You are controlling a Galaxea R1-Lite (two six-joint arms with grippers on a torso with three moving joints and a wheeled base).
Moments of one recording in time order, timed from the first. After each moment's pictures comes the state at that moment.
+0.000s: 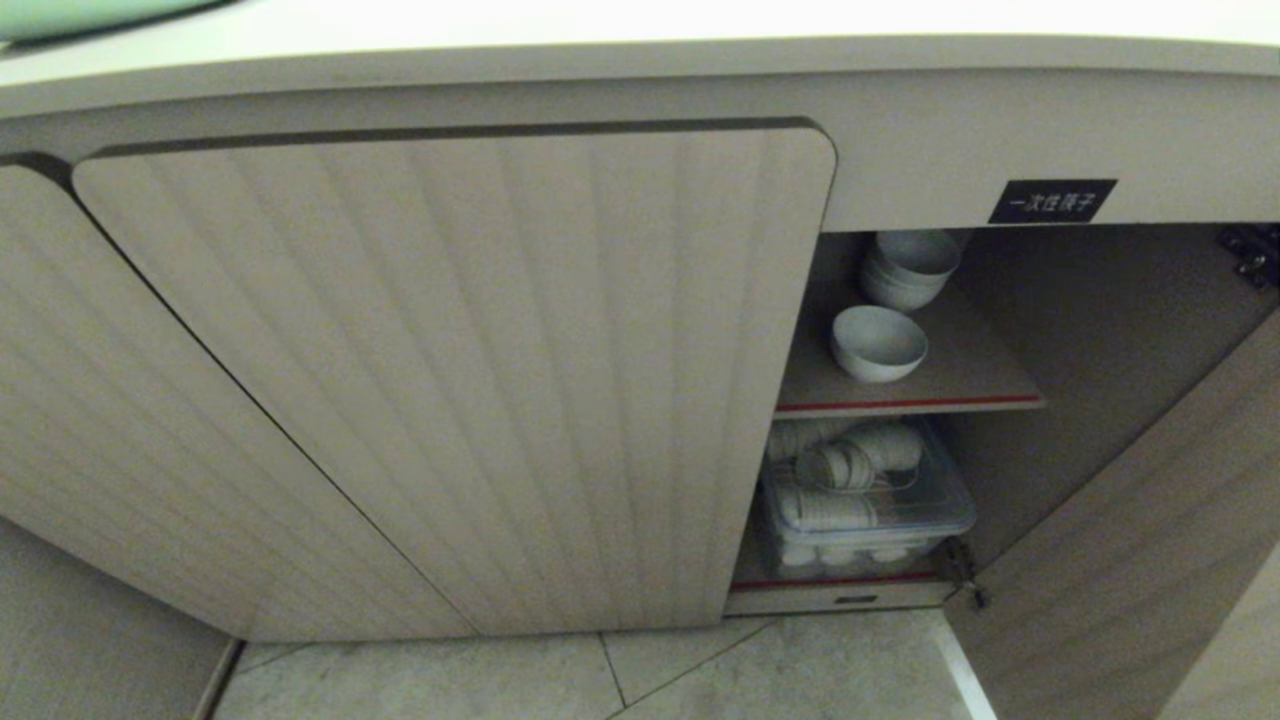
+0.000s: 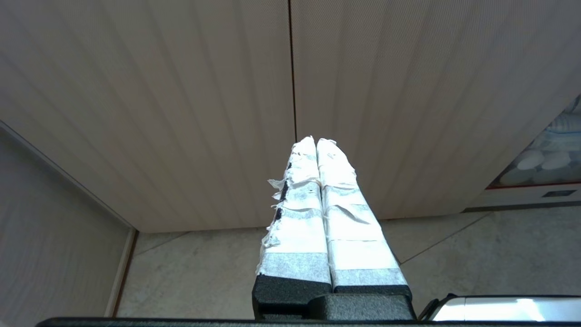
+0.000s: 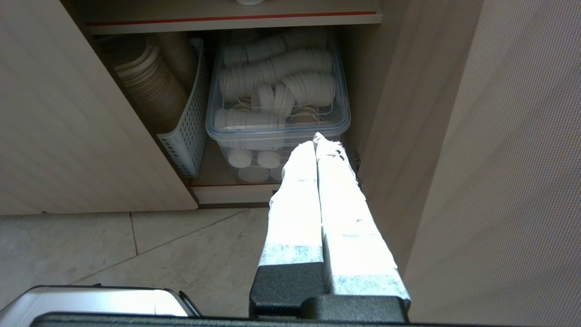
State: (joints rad) left arm 0.00 0.00 0.00 0.00 -0.01 0.02; right arm 0.00 0.00 0.00 0.00 0.00 0.01
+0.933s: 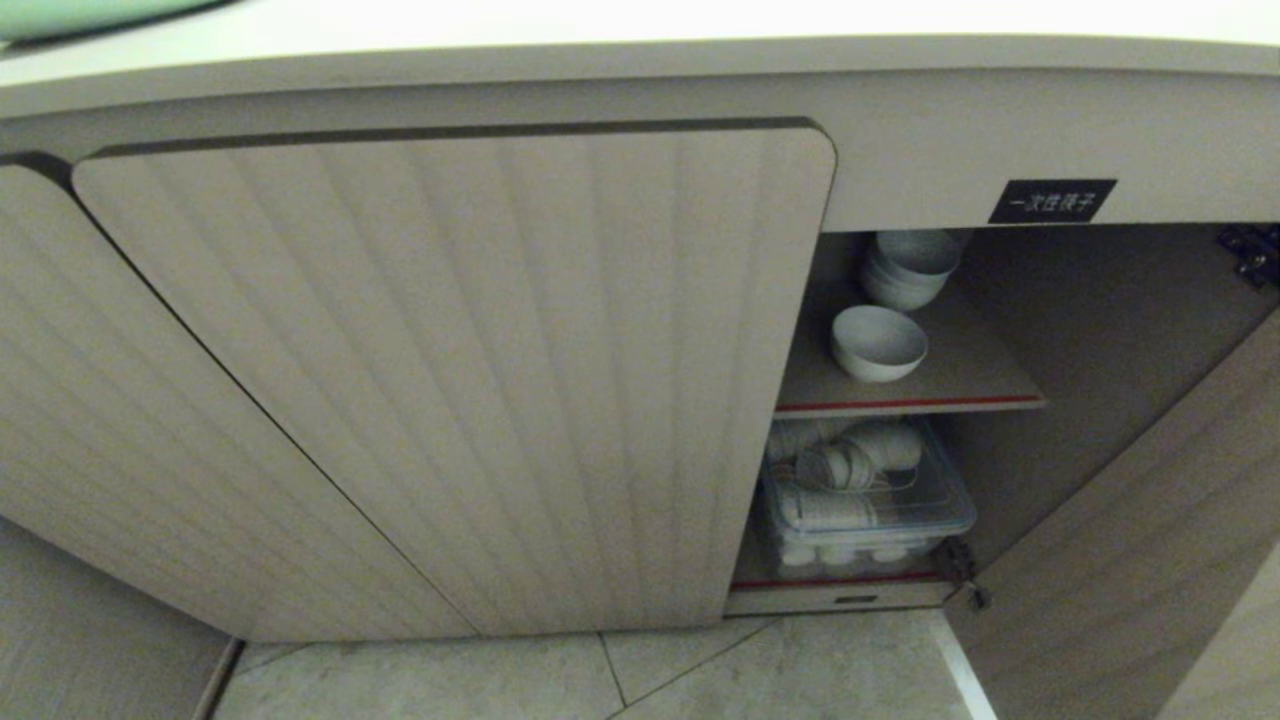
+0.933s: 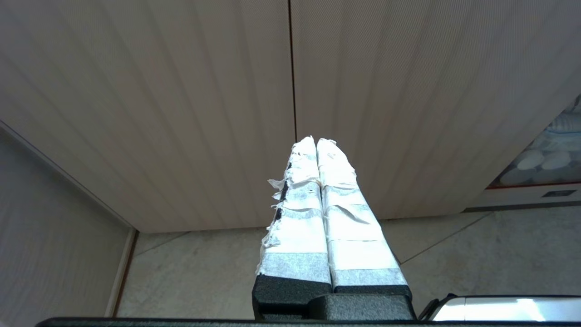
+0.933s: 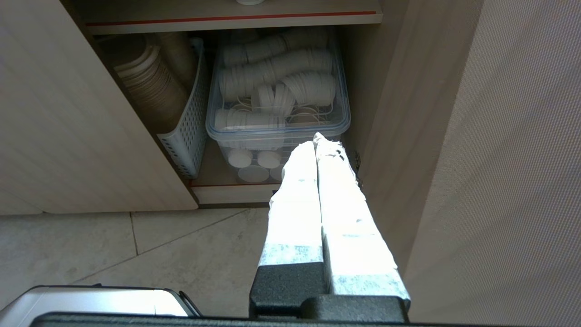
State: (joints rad) left arm 0.00 0.00 0.00 0.00 -0.01 0.02; right arm 0.00 0.00 0.00 0.00 0.00 0.01
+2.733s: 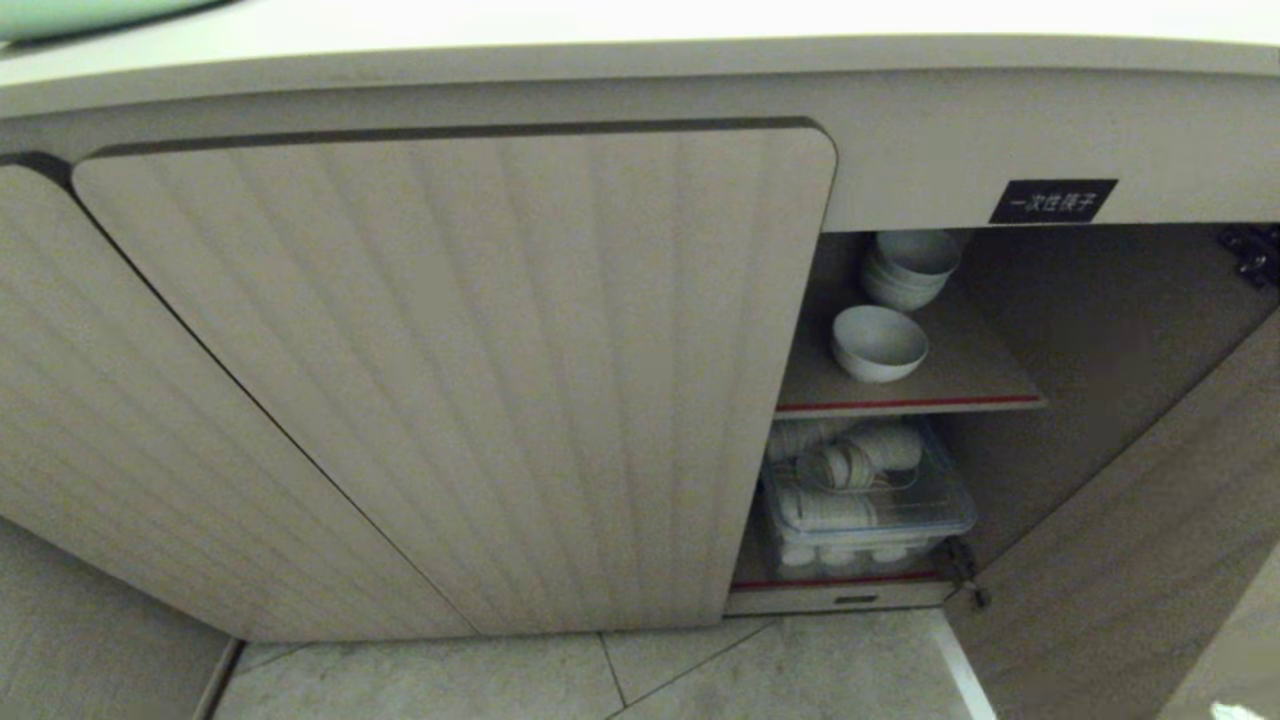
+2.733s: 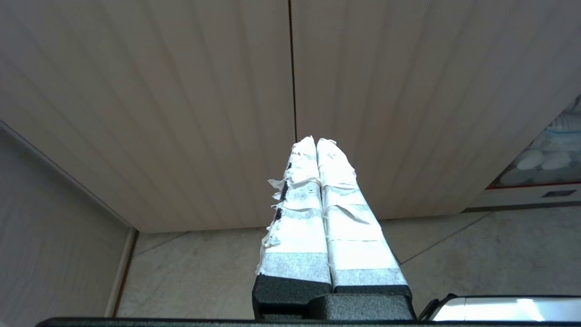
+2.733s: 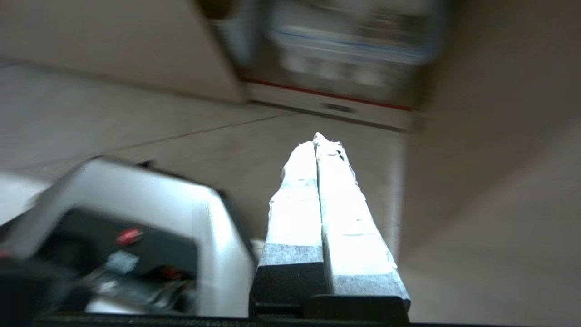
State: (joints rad) left arm 0.00 0.00 0.00 0.00 -0.01 0.02; right arm -0.07 0.60 -0.18 -0.01 0.31 -0.15
